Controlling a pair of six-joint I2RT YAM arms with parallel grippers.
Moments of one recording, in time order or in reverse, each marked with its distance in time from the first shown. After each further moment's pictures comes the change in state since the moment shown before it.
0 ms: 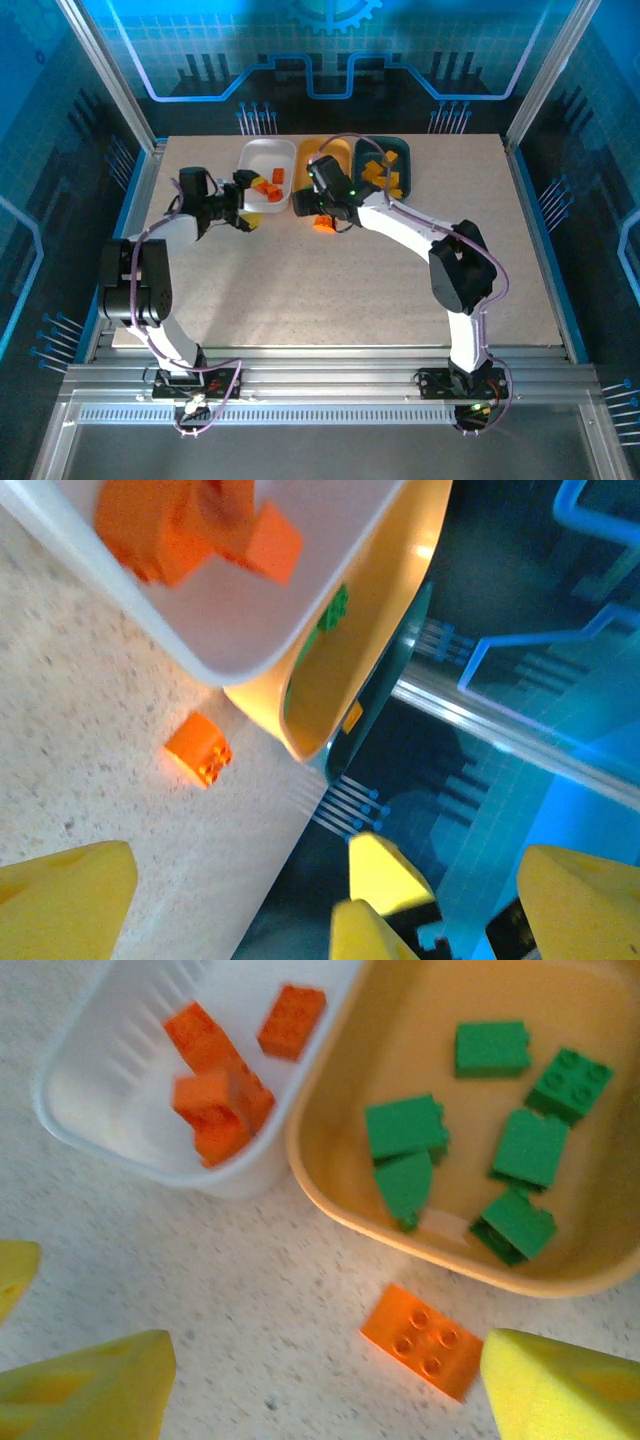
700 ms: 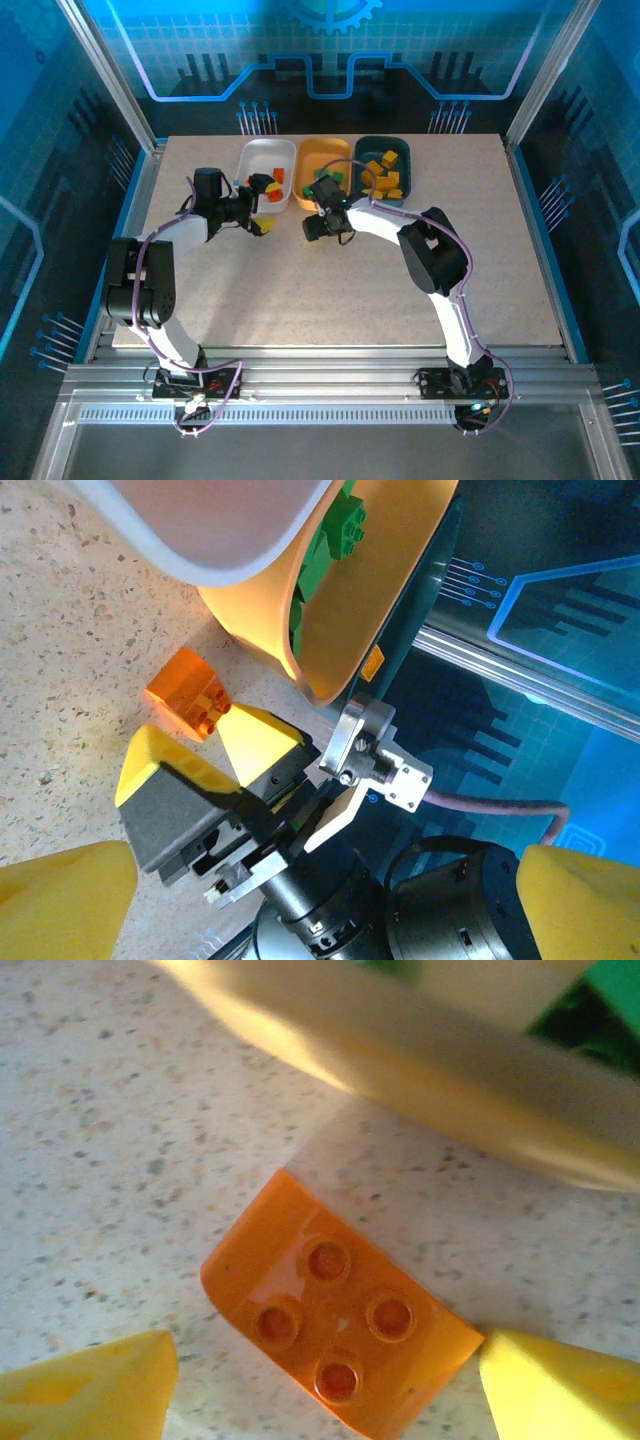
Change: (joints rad) left arm -0.064 0.000 0.000 -0.014 0.010 0.024; right arm -0.035 0.230 0.026 -0.058 -0.084 -0.097
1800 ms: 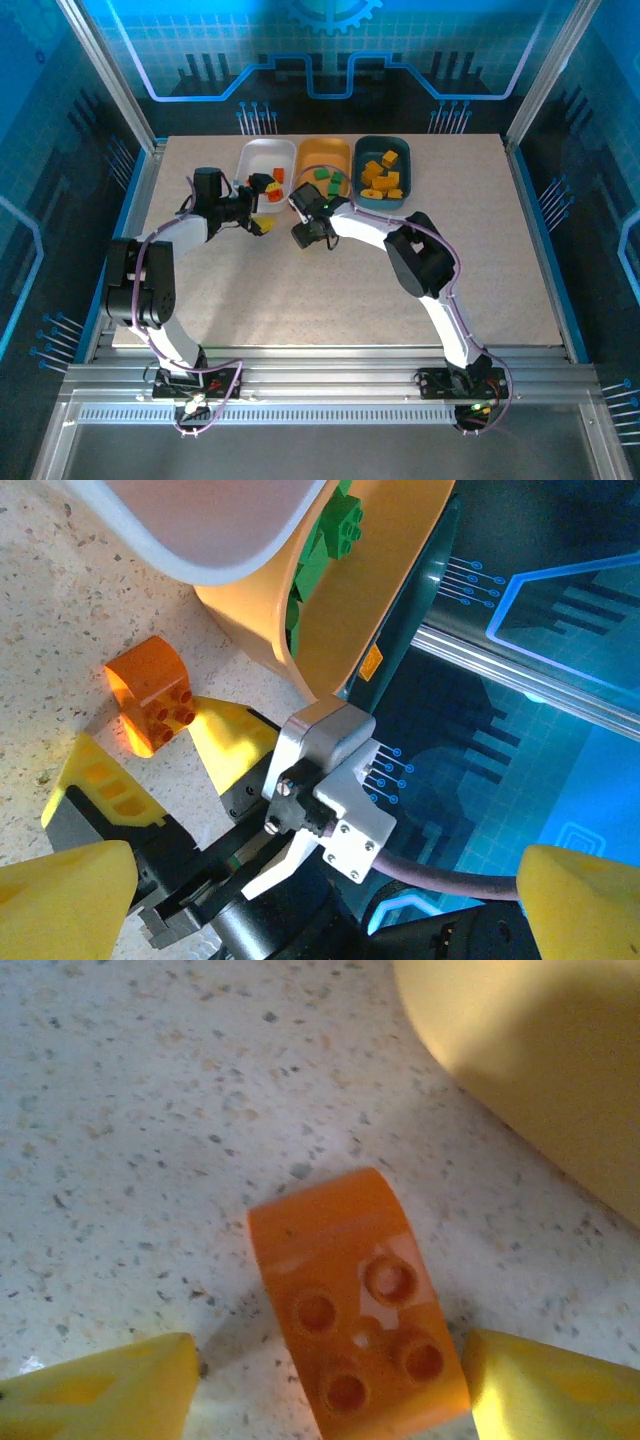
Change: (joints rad) left arm 0.000 -0.003 0.000 0.000 0.000 0.002; right arm 0.078 0.069 0.114 -0.057 0.106 -0.174
